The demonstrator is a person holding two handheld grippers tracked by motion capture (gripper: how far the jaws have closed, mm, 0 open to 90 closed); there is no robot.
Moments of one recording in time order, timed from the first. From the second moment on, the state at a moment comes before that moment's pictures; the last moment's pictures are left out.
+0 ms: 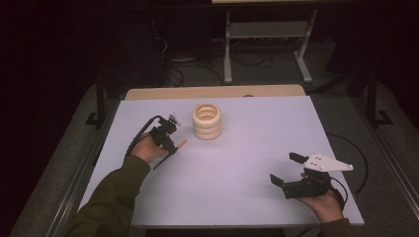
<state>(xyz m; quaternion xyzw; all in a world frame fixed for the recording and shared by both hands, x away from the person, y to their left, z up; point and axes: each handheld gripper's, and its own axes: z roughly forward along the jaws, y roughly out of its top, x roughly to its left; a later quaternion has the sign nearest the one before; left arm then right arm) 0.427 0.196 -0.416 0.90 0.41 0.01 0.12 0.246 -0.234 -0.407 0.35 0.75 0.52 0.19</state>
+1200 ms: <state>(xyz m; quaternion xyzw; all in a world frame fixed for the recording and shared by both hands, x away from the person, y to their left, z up) 0.418 0.229 -0.399 0.89 0.41 -0.01 0.21 0.245 -0.234 -0.407 0.35 0.75 0.52 0.19</state>
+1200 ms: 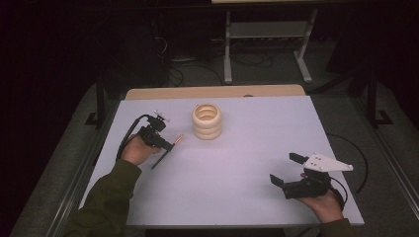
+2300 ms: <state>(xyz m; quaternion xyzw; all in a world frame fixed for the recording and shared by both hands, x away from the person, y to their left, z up) 0.395 0.257 -0.381 0.82 0.42 0.04 0.38 0.245 -0.234 -0.408 0.35 0.75 0.52 0.19</state>
